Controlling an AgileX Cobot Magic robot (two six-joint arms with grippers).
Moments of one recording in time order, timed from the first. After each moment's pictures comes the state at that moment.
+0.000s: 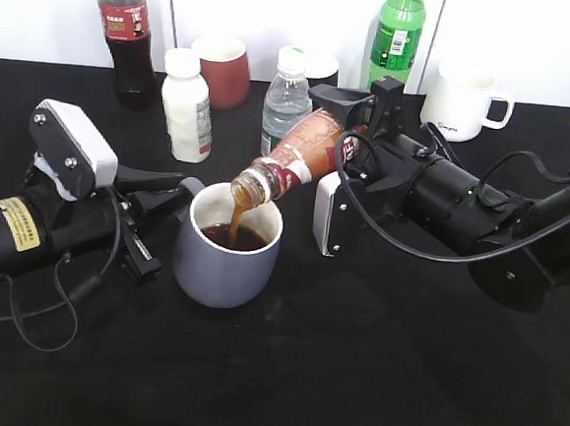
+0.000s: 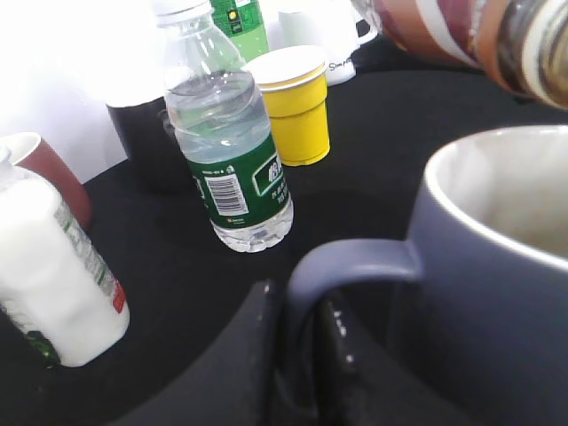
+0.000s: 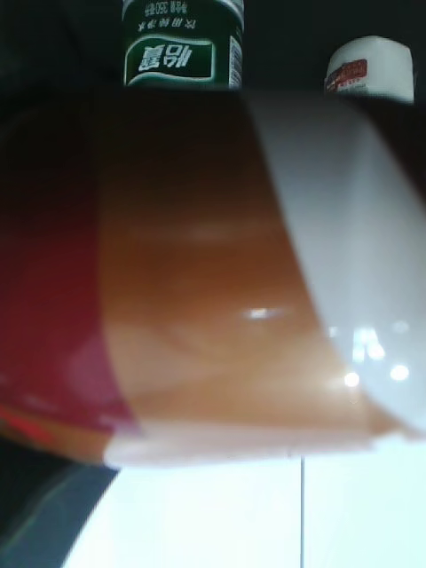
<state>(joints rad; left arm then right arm) -0.38 1.84 -0.46 0.43 -1.08 0.15 0.48 2.03 -0.77 -0.28 -1.18 -1.45</state>
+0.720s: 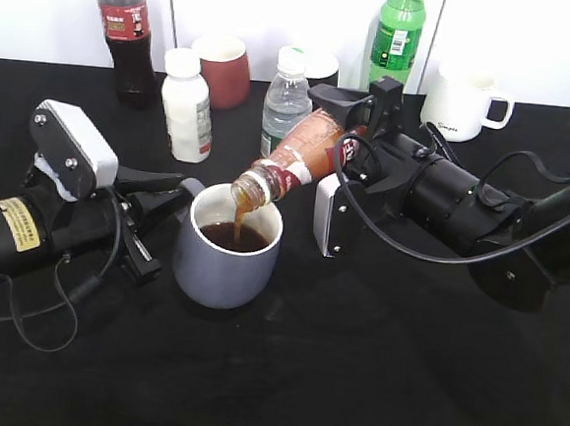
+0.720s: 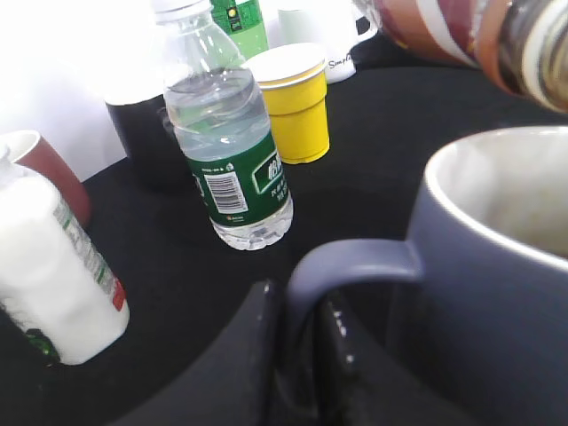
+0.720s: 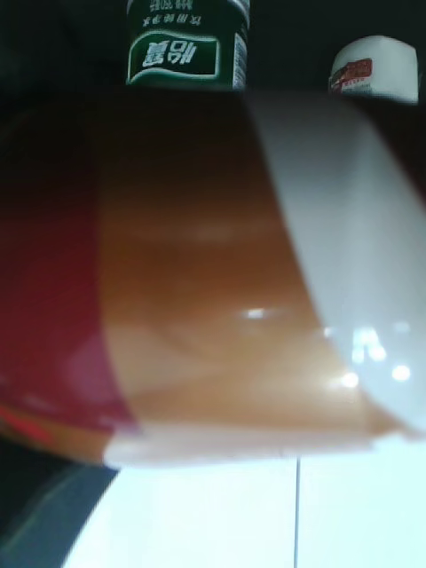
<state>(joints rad) -0.38 1.84 -0.46 0.43 -1.08 0.15 0.48 2.03 -0.77 -0.28 -1.18 -1.48</state>
